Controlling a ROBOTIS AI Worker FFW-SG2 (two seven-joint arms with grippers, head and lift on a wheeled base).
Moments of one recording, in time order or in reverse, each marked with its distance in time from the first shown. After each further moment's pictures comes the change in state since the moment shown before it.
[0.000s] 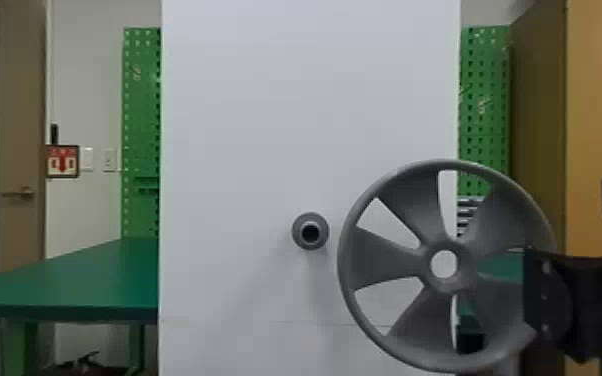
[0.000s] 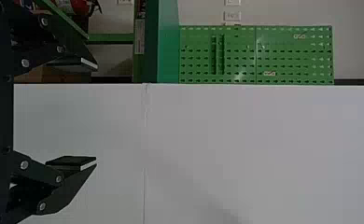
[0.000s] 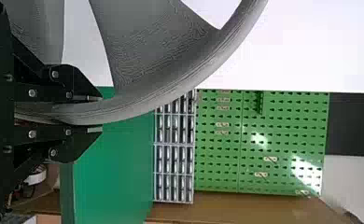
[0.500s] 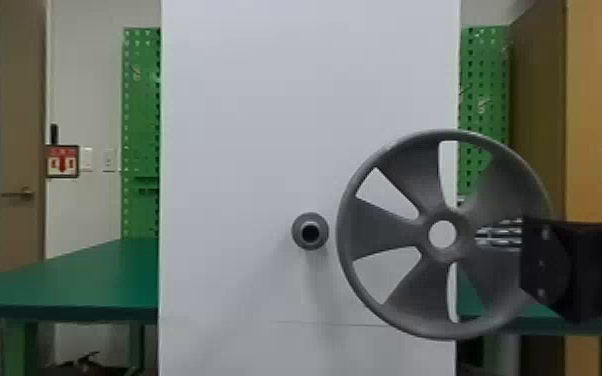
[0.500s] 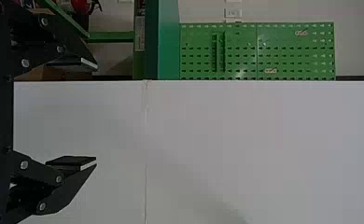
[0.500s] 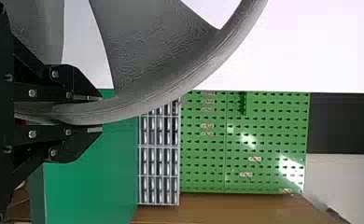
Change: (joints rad) left arm -0.006 0.001 -0.009 0.001 -0.005 0.010 0.000; right arm -0.084 0.000 -0.006 0.035 -0.021 0.000 0.000
